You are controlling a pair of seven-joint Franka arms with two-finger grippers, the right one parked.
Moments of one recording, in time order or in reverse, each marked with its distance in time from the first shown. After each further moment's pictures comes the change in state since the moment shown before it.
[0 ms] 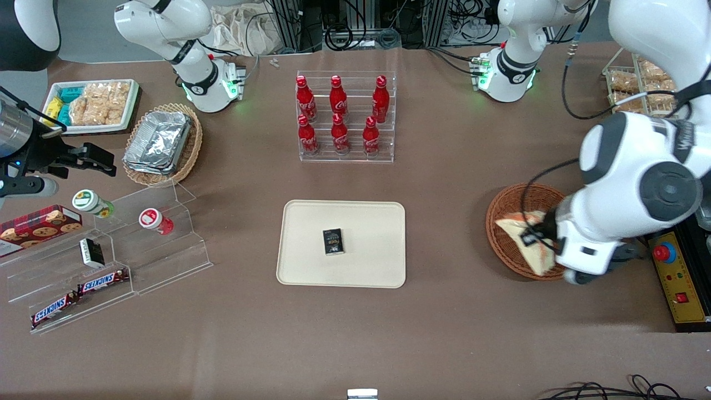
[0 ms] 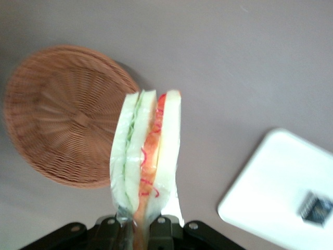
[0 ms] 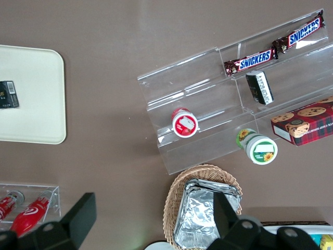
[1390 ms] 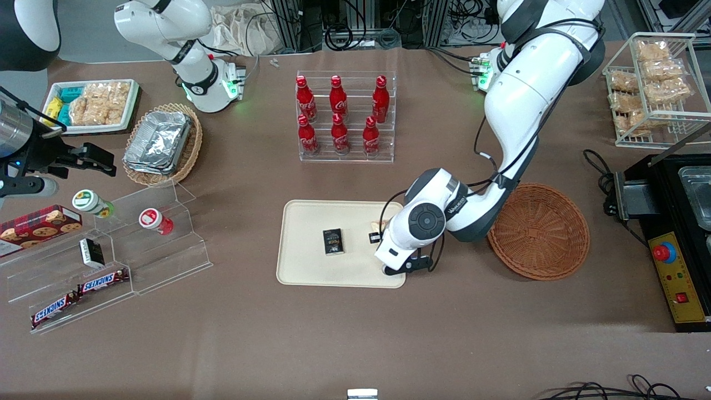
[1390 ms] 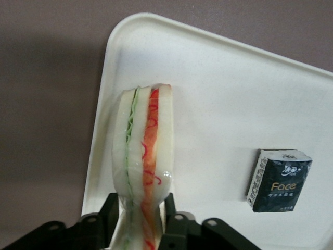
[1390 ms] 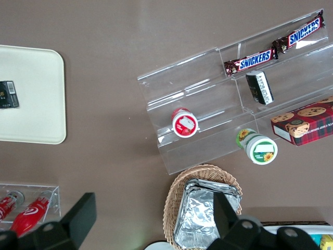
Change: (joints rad) arm -0.308 0.416 -0.037 0.019 0.024 0.436 -0.115
